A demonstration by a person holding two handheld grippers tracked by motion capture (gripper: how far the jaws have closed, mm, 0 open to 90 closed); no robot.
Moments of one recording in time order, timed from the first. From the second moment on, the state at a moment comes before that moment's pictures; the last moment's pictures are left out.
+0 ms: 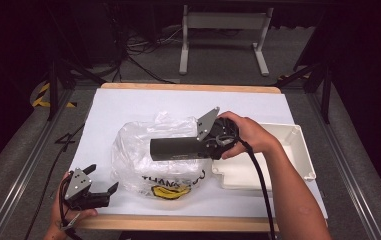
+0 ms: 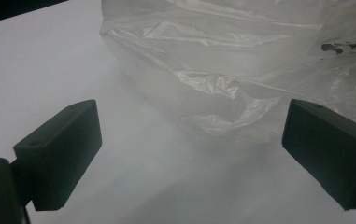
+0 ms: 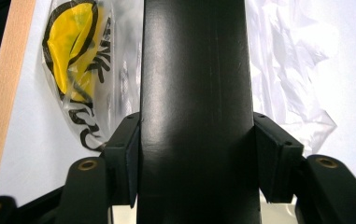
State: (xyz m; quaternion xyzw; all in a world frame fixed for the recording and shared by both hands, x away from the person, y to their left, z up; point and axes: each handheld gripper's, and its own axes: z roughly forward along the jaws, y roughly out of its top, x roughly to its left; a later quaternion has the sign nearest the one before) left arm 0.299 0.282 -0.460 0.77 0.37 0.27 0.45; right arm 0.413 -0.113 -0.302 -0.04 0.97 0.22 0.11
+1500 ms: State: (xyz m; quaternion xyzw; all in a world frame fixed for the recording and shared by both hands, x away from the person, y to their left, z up) left arm 0.296 0.282 -0.454 0.76 0.37 0.27 0.46; right arm 0.399 -0.218 -0.284 0.00 0.97 0.22 0.14
